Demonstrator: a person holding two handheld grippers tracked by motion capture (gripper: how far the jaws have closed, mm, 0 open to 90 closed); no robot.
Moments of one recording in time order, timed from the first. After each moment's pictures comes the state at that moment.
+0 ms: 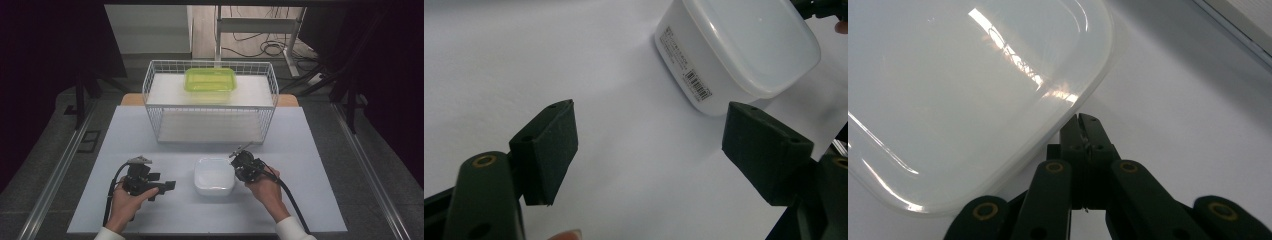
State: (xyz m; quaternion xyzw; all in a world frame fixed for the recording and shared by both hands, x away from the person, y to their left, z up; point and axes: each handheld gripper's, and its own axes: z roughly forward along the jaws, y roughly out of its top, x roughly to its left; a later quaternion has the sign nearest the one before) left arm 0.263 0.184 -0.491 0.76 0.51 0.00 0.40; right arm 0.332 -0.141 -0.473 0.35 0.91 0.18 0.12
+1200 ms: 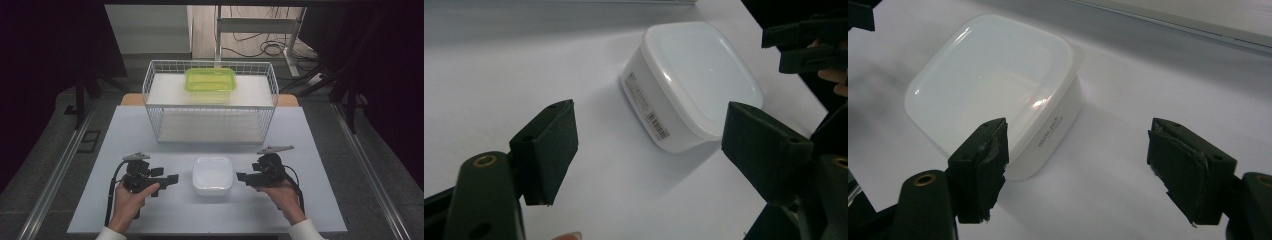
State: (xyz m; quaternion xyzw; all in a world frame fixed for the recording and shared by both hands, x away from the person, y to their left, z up) left arm 0.260 0.175 -0.472 0.73 0.51 0.00 0.45; right arm 0.312 -0.200 -0.455 0.44 0.82 0.37 0.05
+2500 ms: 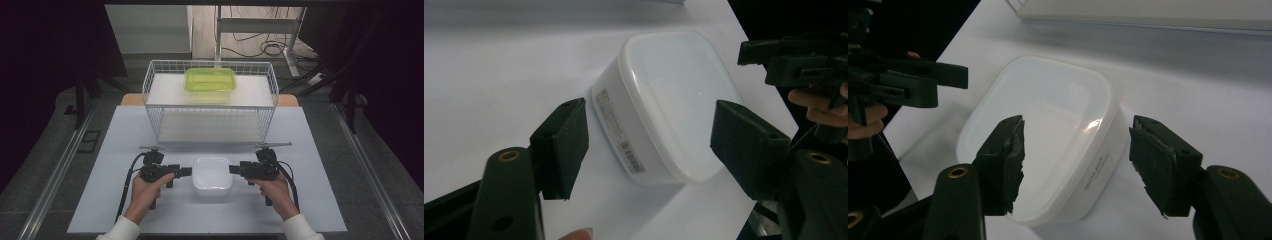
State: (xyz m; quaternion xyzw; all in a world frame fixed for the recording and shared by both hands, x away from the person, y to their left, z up) left arm 0.299 0.150 -0.486 0.69 0.54 -0.09 0.47; right arm 0.331 -0.191 -0.464 0.47 0.77 0.43 -0.04
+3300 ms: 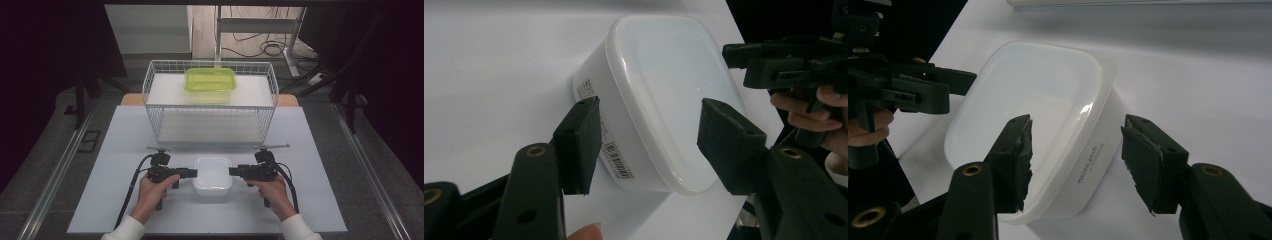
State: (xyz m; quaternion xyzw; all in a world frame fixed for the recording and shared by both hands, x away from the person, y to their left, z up) left arm 0.304 0.139 -0.501 0.69 0.54 -0.13 0.46; right arm 0.333 -0.191 -0.478 0.48 0.77 0.42 -0.06
